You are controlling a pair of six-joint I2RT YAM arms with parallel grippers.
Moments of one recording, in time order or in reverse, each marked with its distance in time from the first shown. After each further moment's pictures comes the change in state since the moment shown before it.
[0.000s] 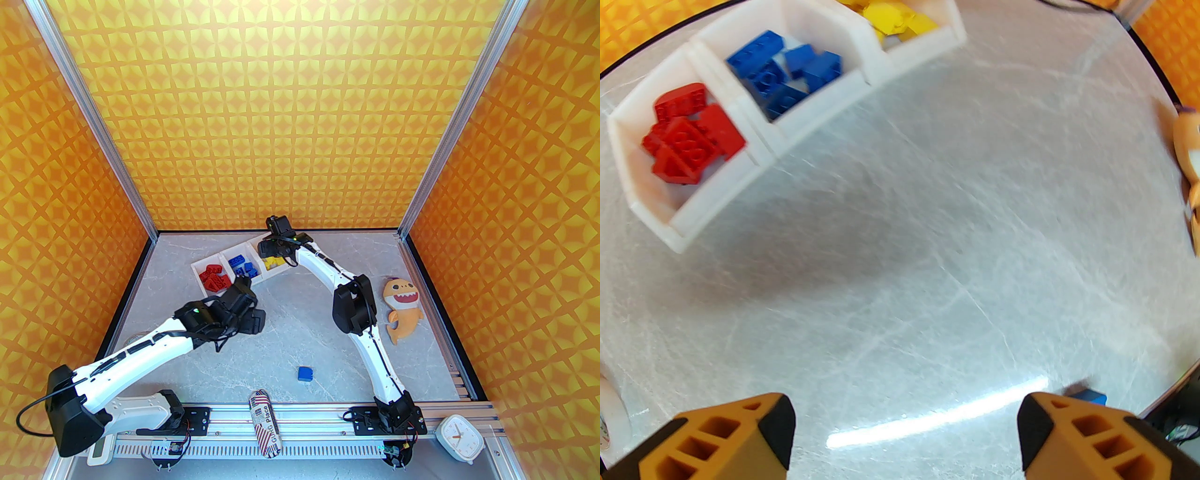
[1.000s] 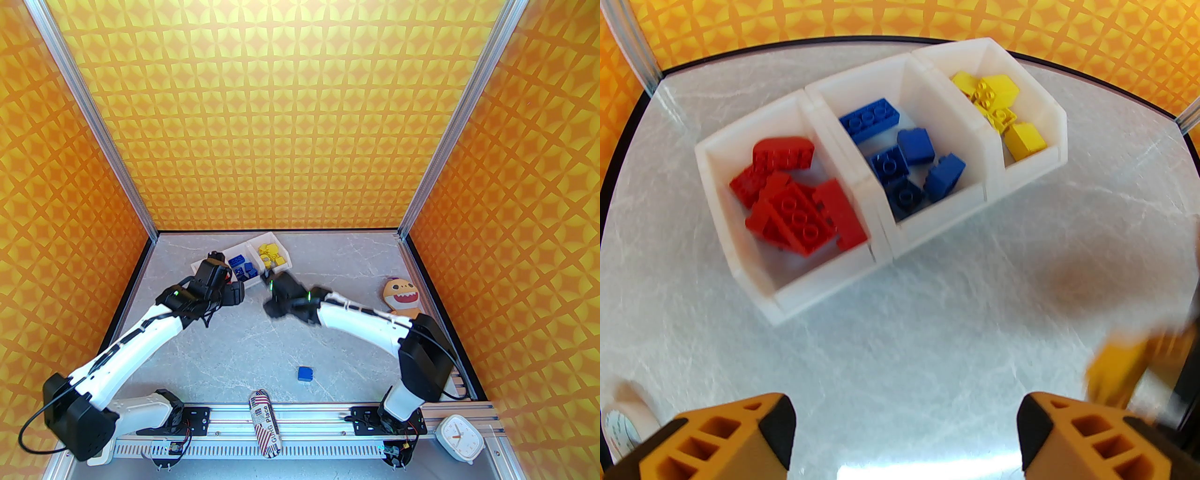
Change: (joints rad) left arm 0.315 -0.042 0.035 0.068 -0.008 0.092; right arm 0.252 -0.683 -0.871 0.159 0.106 -0.053
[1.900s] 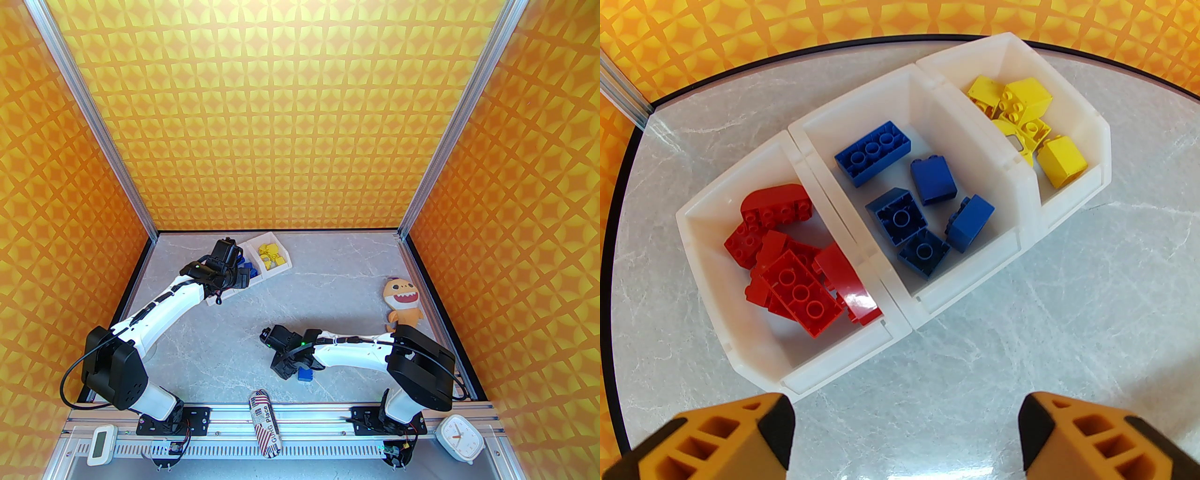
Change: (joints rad) left arm 0.091 0.319 0.202 0.062 -0.009 0.164; right arm 0.303 -0.089 -0.486 -0.023 -0.071 0.031
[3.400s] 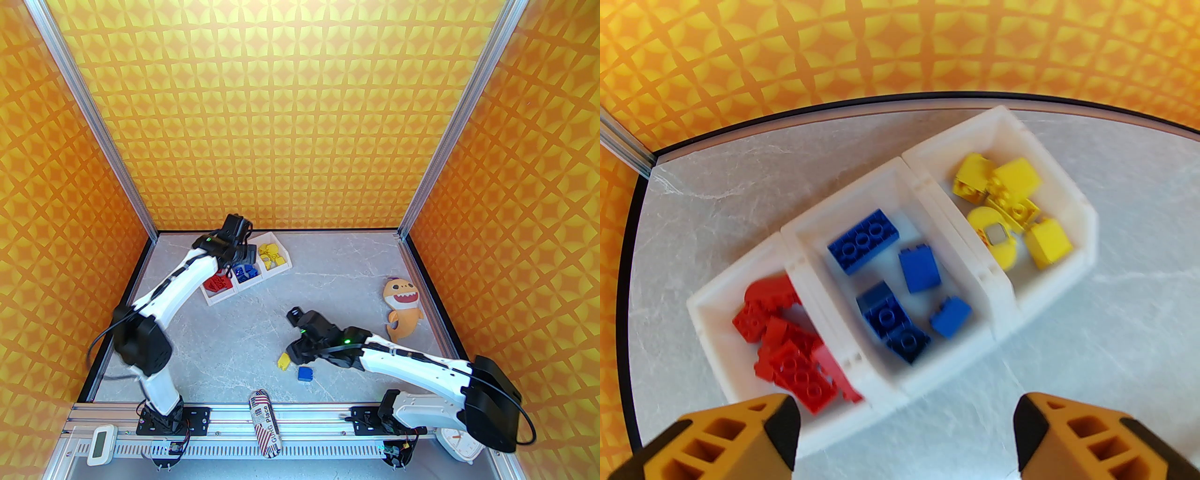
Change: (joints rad) left arm 0.002 0.160 0.307 -0.097 -0.025 0.010; right arm -0.102 -0.356 -0.124 0.022 -0.045 0.105
